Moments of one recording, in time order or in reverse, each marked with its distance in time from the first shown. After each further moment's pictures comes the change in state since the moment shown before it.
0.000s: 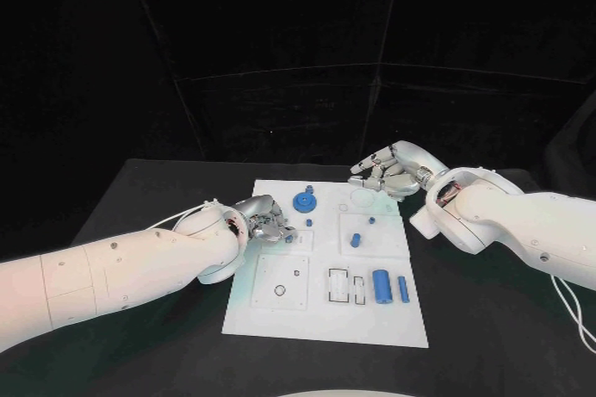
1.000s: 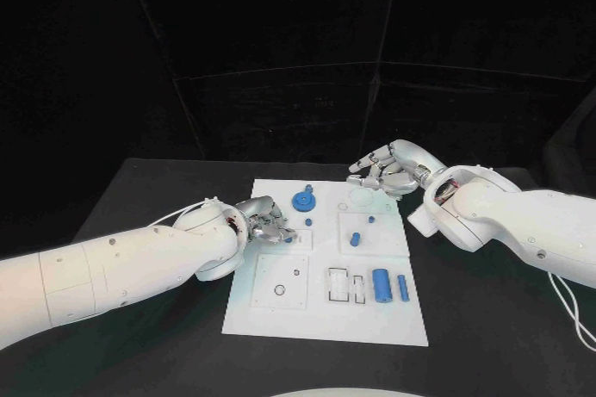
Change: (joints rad) left arm 0.004 0.002 0.003 -0.004 0.044 0.061 0.000; left_hand -0.002 0.000 0.007 -0.001 -0.001 0.004 -0.001 -0.004 0.001 0.004 -0.004 0.001 -0.011 0.000 0.000 0.000 0.000 0.000 0.000 0.000 0.000 0.001; right arm 0.000 0.005 0.000 -0.006 0.000 0.005 -0.001; right_hand 0.000 0.000 -0.005 -0.001 0.000 0.000 0.000 0.000 0.000 0.000 0.000 0.000 0.000 0.000 0.000 -0.002 -0.004 0.000 -0.003 -0.004 -0.004 -0.007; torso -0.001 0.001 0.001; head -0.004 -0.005
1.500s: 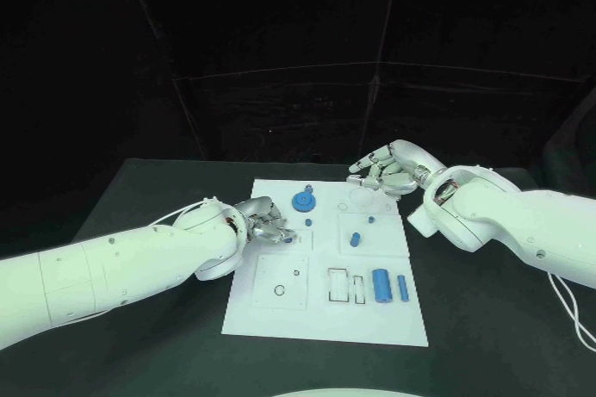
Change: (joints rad) left arm 0.001 0.000 0.001 -0.006 0.017 0.006 -0.006; left_hand -0.112 -0.024 0.073 -0.083 0.000 0.045 -0.020 -0.003 -0.009 0.007 -0.007 -0.006 0.006 -0.004 -0.011 0.000 0.000 0.000 0.007 -0.007 0.000 0.002; right arm 0.000 0.002 0.000 -0.003 0.000 0.000 0.001; right_hand -0.004 0.004 0.000 0.000 0.004 0.000 0.000 0.000 0.000 -0.005 -0.002 -0.006 -0.010 0.000 0.000 -0.011 -0.012 0.016 -0.015 0.000 -0.015 -0.024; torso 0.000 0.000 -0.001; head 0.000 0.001
